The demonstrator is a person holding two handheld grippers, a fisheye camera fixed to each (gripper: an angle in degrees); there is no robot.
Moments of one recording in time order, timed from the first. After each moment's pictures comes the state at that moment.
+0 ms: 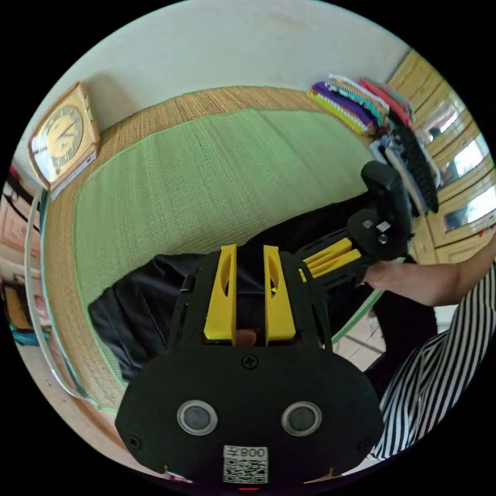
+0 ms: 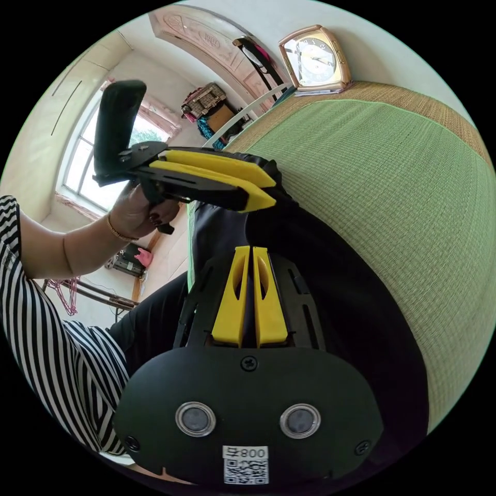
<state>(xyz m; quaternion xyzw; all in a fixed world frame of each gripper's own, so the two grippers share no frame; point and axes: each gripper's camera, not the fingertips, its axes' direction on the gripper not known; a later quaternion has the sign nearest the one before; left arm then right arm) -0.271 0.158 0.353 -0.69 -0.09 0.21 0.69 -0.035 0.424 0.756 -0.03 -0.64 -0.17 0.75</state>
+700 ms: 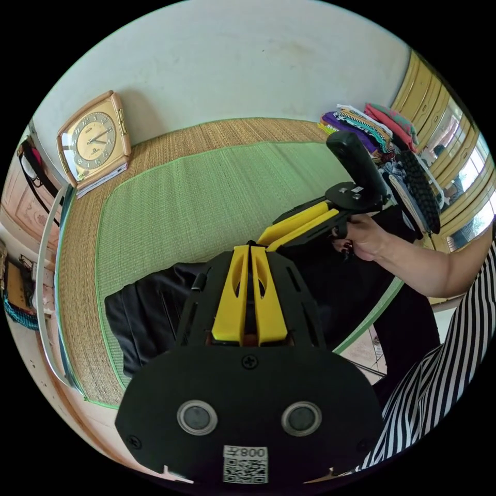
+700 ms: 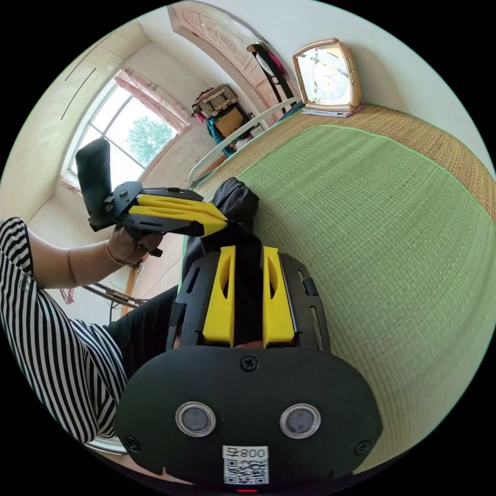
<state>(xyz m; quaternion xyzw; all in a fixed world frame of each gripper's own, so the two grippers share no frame) -0.268 0.095 0.296 -0.58 -0.10 0.16 0.79 -0.012 0.337 0.789 0.00 -0.65 -0.20 0.73</state>
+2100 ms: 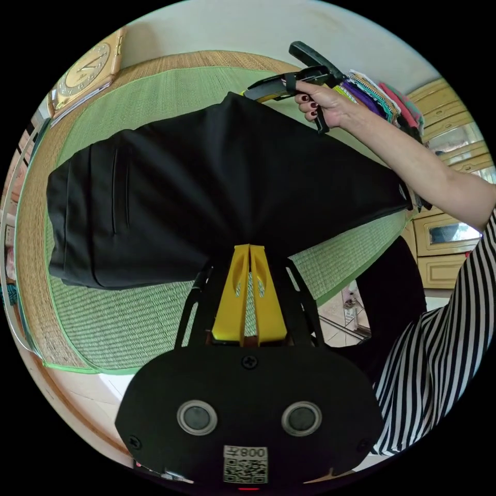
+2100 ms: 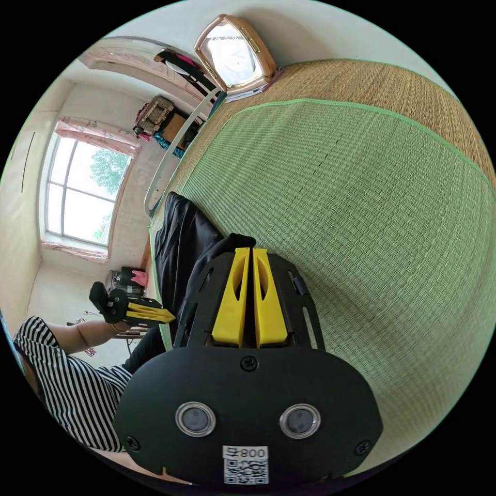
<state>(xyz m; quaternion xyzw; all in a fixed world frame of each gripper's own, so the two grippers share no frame) -0.366 0.076 0.210 -0.69 -0.08 0.04 0.72 0.047 0.220 0.895 -0.14 -0.63 -0.10 0.76</state>
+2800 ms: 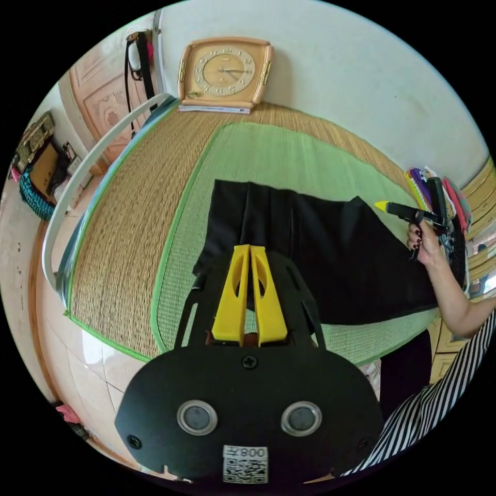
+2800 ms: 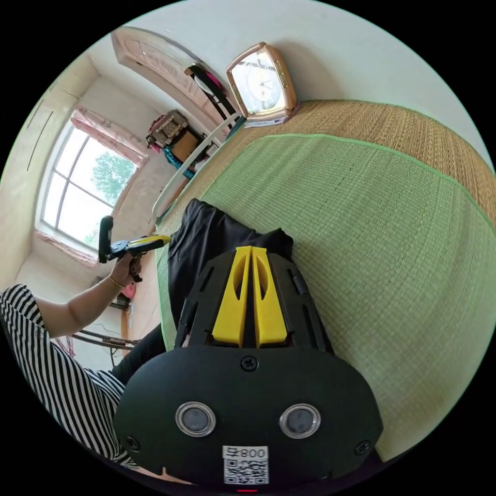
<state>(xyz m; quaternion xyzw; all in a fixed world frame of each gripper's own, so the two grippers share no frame) -0.470 -0.041 0.171 -0.53 -0.28 0.01 0.80 0.087 0.257 0.799 -0.04 -0.60 -0.08 0.79</state>
